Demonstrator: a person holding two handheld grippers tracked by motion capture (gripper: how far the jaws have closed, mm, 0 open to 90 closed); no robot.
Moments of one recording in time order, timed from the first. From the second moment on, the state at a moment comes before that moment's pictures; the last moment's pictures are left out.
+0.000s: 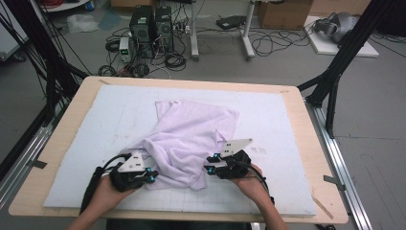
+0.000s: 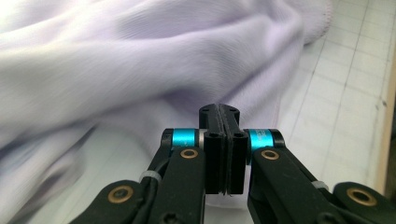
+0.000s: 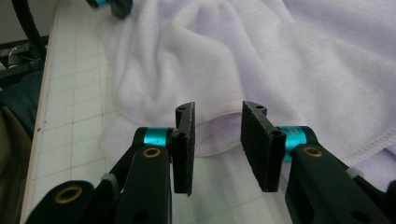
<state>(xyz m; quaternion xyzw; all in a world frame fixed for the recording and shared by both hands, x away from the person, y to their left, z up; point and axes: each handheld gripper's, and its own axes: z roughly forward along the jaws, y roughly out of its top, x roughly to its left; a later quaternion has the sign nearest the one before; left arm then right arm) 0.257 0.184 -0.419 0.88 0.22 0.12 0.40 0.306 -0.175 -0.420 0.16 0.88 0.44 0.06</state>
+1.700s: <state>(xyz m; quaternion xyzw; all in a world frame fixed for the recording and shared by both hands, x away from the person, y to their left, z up) 0.227 0.216 -0.404 0.86 0.22 0.13 0.44 0.242 -0.197 -0.394 0.08 0.87 0.48 0.01</state>
